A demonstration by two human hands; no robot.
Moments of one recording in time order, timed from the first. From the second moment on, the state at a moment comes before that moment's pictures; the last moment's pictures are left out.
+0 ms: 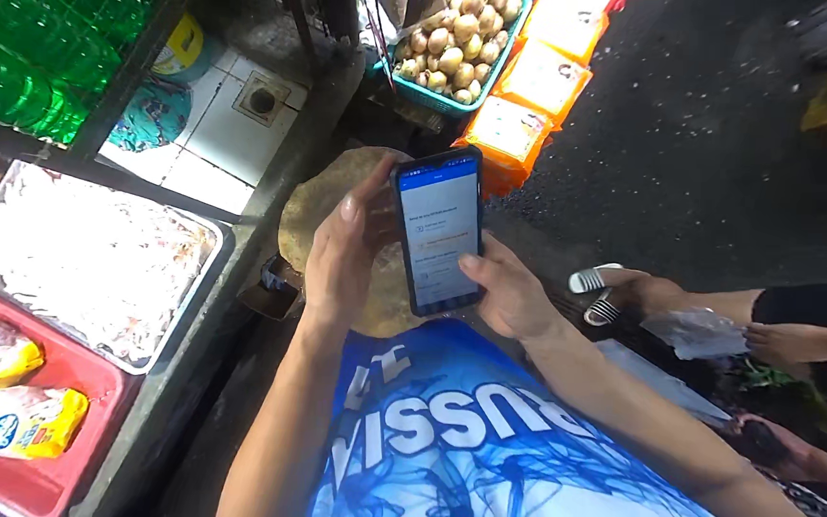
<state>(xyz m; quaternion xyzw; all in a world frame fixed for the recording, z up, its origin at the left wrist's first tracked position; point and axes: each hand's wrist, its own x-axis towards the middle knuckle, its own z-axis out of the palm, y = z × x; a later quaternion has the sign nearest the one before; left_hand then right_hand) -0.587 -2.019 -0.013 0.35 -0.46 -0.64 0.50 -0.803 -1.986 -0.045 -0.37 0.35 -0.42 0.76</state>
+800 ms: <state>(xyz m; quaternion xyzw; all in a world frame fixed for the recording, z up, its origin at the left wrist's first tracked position) -0.567 -2.013 -0.019 0.11 -0.19 -0.80 0.56 -0.809 -1.992 -0.040 -0.29 0.16 -0.39 0.86</state>
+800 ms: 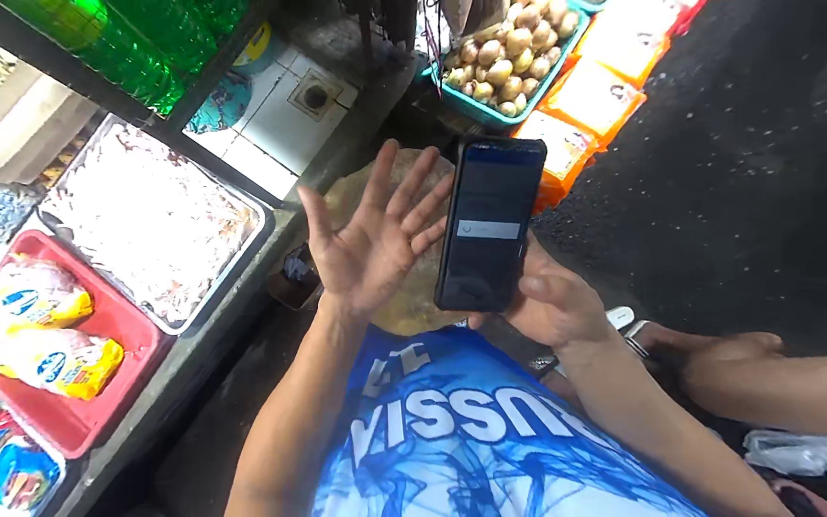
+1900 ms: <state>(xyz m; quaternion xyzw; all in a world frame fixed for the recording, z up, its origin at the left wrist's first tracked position) -0.556 -2.007 -0.015 0.10 -0.21 -0.79 0.57 -0.811 -2.001 -0.028 -0.39 0.27 -0.35 0.81</state>
